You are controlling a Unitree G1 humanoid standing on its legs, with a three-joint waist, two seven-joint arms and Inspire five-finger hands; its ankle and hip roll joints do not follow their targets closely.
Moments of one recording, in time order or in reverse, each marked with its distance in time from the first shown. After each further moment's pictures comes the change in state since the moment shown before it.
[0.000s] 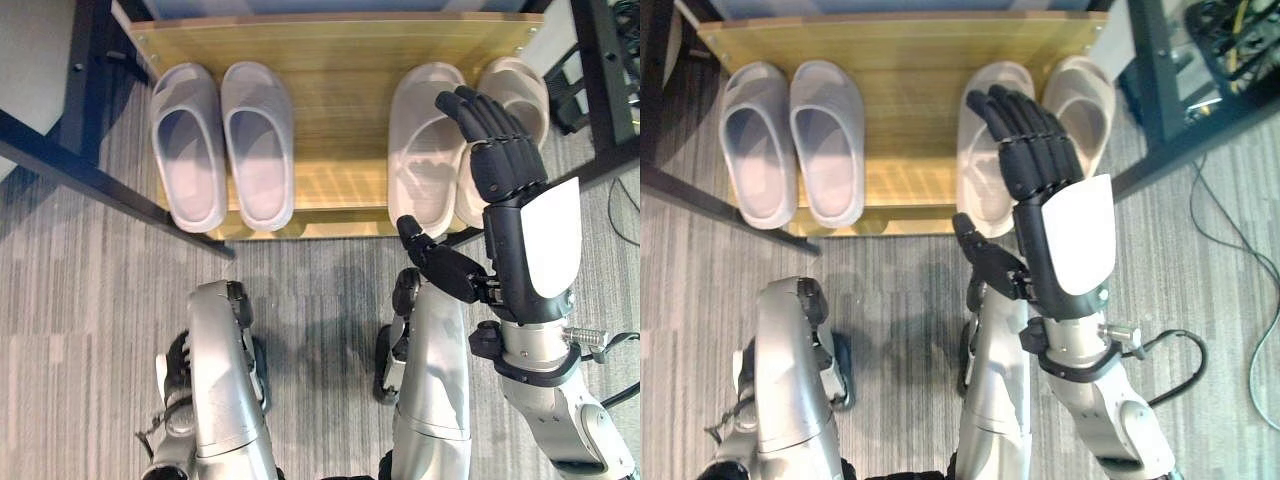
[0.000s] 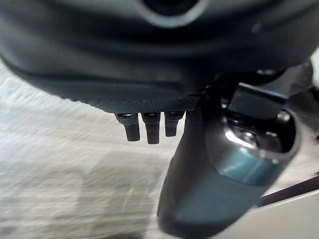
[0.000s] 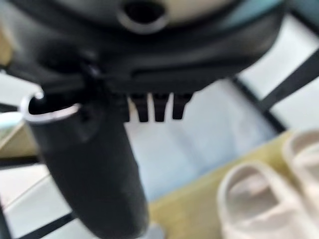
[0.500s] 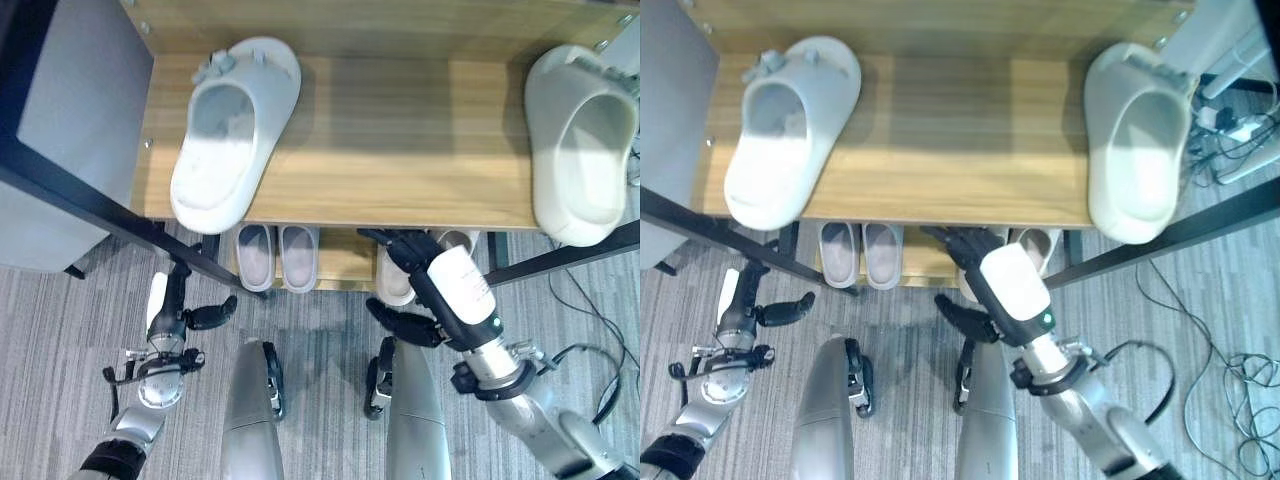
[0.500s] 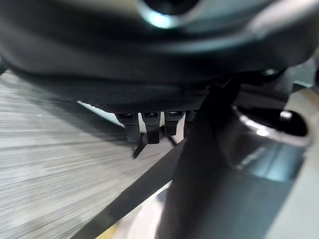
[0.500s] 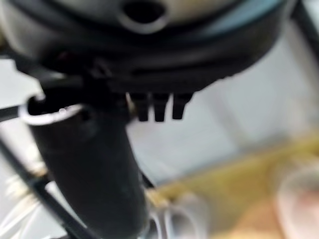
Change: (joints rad) left arm 0.031 0.189 -0.109 -0.021 0.228 -0.192 -0.107; right arm 0.120 0.010 0.165 0.316 0.184 -0.110 0.200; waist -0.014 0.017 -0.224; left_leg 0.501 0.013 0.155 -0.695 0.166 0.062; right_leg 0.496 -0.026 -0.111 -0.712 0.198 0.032
